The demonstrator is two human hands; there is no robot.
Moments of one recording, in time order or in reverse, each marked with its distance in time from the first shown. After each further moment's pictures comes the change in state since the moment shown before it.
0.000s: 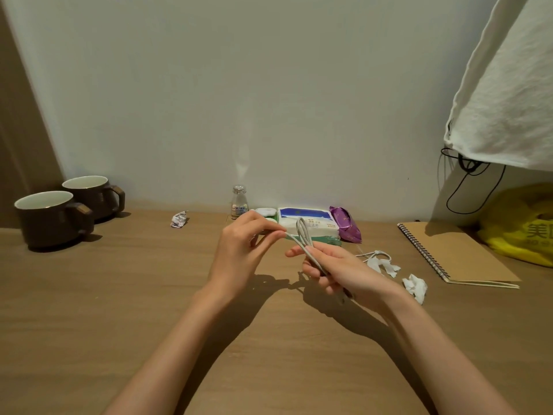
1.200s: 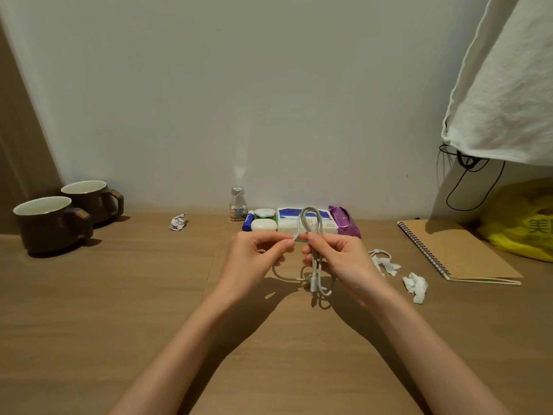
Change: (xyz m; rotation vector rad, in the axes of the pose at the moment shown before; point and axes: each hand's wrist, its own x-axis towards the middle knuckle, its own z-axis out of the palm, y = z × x) left_hand -0.004 0.005 0.015 -0.379 -0.158 -0.393; right_hand 0.000 0.000 0.007 0.198 0.395 -0.170
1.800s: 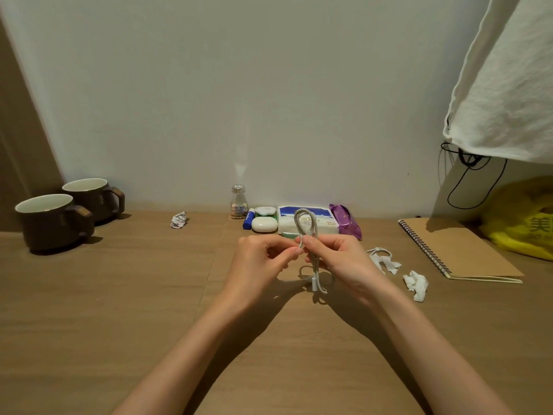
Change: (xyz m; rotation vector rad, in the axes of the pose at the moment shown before) left_hand -0.009 0.003 0.010 0.221 -0.010 0.057; right_hand 0.003 0.002 -0.001 -0.131 -0.060 0.020
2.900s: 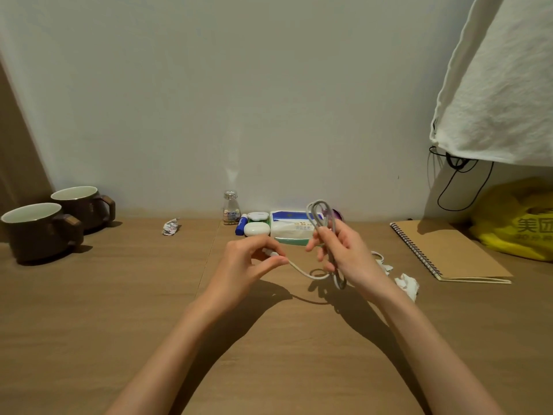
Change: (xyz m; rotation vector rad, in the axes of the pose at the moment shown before) left_hand 0.011 -0.015 -0.010 -0.023 -0.093 0.159; right_hand 0.007 -0.001 -0.019 -0.043 0.048 -0.175
